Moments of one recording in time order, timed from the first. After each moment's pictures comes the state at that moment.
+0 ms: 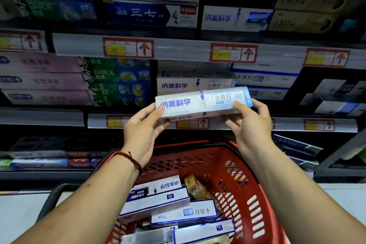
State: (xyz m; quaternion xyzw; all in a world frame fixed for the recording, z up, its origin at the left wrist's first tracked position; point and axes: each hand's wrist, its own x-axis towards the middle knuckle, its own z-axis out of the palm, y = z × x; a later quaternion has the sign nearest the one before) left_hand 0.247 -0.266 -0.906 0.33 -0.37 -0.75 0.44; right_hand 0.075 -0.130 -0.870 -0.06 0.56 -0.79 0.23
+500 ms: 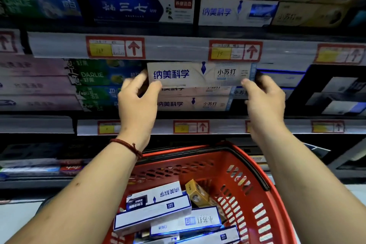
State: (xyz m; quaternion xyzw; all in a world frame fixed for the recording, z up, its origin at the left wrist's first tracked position) left_hand 0.218 -0.290 -0.859 0.33 -0.61 -0.47 0.55; right_hand 0.045 -0.156 -0.840 -0.19 0.70 -0.69 0.07
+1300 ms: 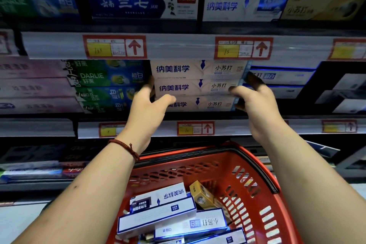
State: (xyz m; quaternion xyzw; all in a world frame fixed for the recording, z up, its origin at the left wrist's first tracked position) left_hand 0.218 -0.294 -0.859 0.34 -0.66 -0.56 0.37; right_hand 0.034 -0.174 -0.855 -0.21 0.69 -0.66 0.19
